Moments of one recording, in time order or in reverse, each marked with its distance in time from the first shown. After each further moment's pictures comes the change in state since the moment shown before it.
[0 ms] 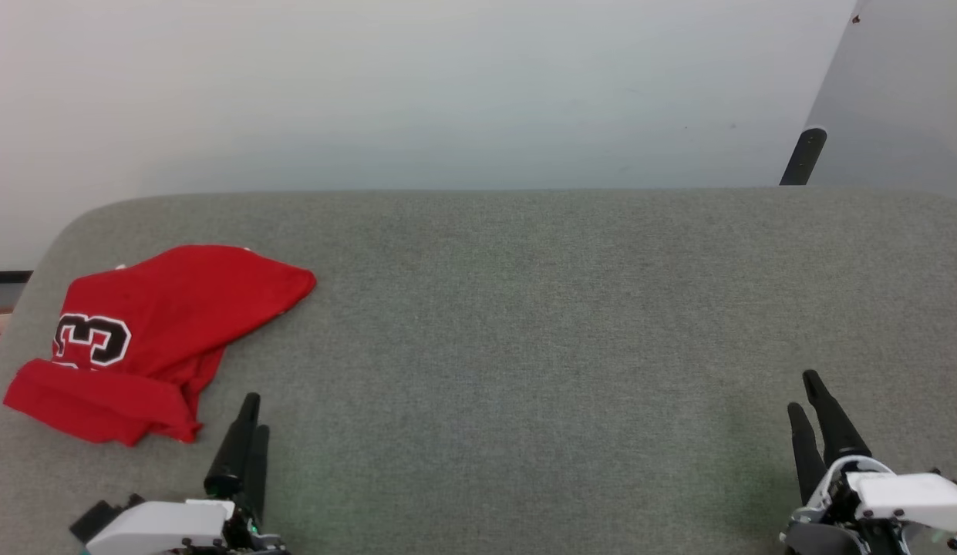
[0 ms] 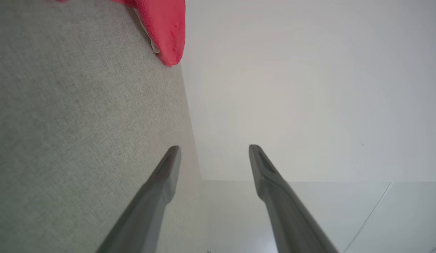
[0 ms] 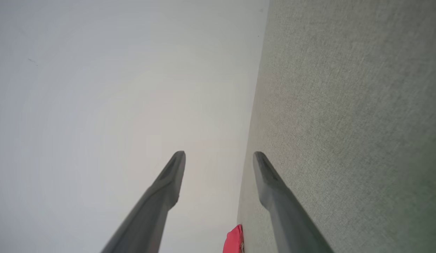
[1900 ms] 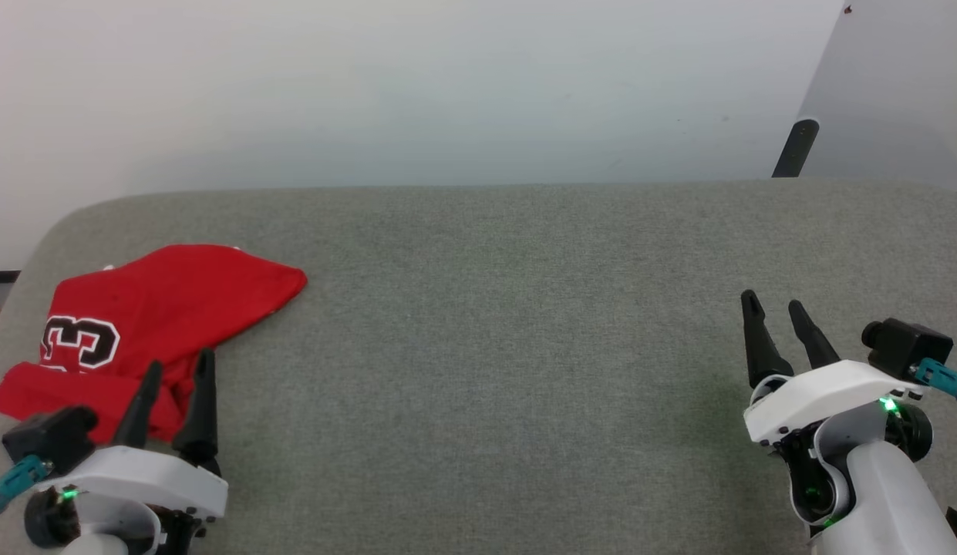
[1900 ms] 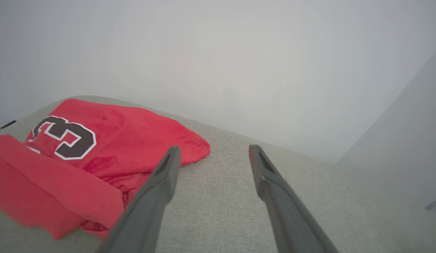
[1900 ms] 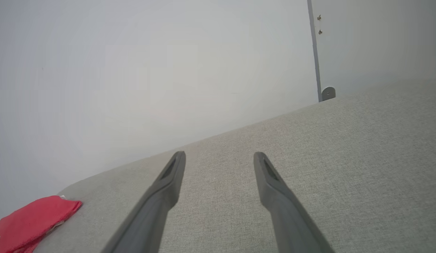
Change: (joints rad) left arm -0.074 0.225 -0.082 -0.016 0.937 0.019 -0.228; right arm -0.281 -0.003 0.050 0.219 -1.135 0.000 -0.178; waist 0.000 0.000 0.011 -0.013
